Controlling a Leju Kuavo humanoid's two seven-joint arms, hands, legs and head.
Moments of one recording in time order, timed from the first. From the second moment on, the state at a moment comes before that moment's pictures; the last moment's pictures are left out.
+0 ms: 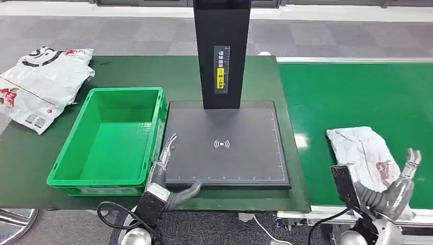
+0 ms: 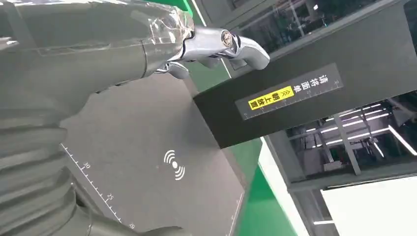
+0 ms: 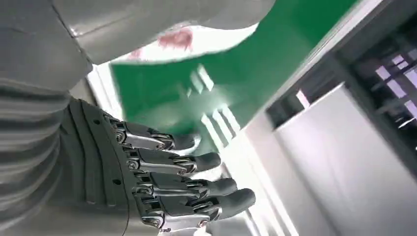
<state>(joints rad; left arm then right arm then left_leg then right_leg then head) 0.05 -0.23 -0.19 -1.51 -0.43 0.13 -0.38 0.09 0.16 -0.29 -1.59 1.22 -0.43 -0.09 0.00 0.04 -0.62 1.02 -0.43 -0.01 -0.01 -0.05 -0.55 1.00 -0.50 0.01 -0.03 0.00</state>
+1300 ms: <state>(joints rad) 0.07 -0.23 -0.19 -1.53 -0.42 0.16 -0.37 -0.18 -0.03 -0.60 -0.73 1.50 -0.58 0.09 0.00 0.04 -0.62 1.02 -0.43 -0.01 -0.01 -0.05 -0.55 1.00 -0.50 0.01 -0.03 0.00</state>
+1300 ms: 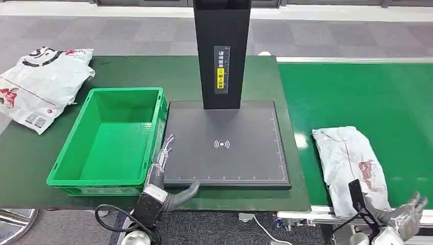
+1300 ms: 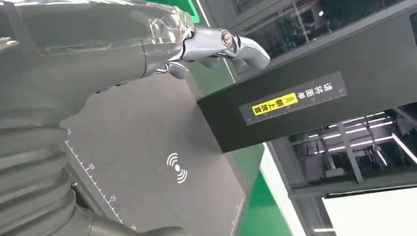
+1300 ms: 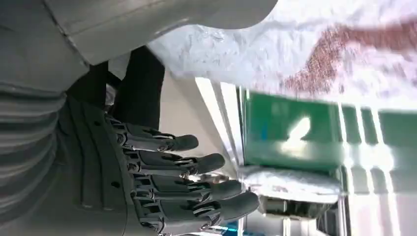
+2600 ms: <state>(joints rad) 0.04 -0.23 -0.18 -1.50 -0.42 0.15 -0.38 -0.09 0.12 -0.51 -1.20 0.35 0.24 -0.46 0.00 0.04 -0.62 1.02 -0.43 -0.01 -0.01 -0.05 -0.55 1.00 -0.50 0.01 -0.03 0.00</state>
